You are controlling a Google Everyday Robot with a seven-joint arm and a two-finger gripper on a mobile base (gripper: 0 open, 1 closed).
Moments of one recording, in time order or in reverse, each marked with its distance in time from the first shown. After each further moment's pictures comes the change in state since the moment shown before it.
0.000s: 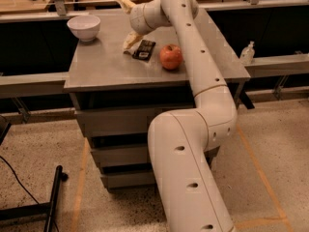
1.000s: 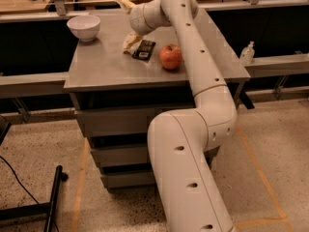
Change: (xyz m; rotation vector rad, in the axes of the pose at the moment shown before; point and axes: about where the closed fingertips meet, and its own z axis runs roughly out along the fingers) arm -0.001 -0.001 -0.001 0.000 0.000 -0.001
